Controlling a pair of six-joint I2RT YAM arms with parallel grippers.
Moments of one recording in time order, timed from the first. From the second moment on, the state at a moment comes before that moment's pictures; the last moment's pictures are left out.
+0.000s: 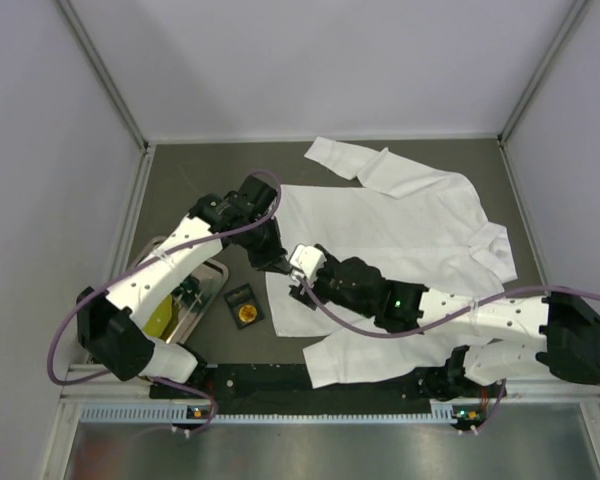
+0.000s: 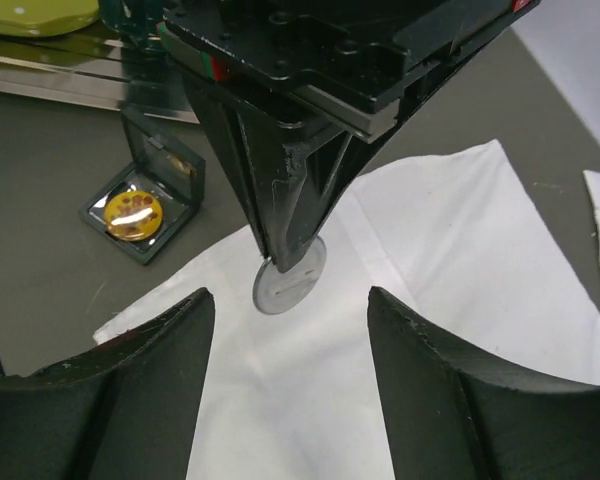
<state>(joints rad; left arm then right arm) -0.61 1.41 1.33 -1.04 0.21 -0.85 1.20 1.24 0.80 0.13 0.20 -0.19</state>
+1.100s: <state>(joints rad) -0.51 1.37 1.30 -1.05 0.40 -1.09 1.28 1.38 0.77 0.35 0.46 -0.35</state>
